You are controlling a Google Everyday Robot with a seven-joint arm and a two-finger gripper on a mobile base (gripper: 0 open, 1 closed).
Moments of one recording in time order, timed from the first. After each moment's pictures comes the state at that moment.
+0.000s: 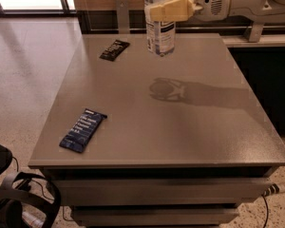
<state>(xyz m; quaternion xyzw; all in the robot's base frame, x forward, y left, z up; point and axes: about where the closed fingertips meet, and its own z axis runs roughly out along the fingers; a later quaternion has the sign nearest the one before) 0.618 -0.047 1.052 -0.50 0.59 0.36 0.53</state>
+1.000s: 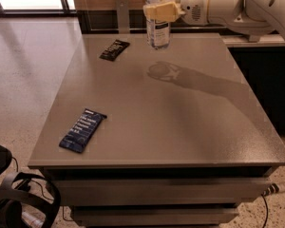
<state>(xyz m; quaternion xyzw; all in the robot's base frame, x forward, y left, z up) 0.711 -0.051 1.021 -0.42 0.63 0.29 0.59</state>
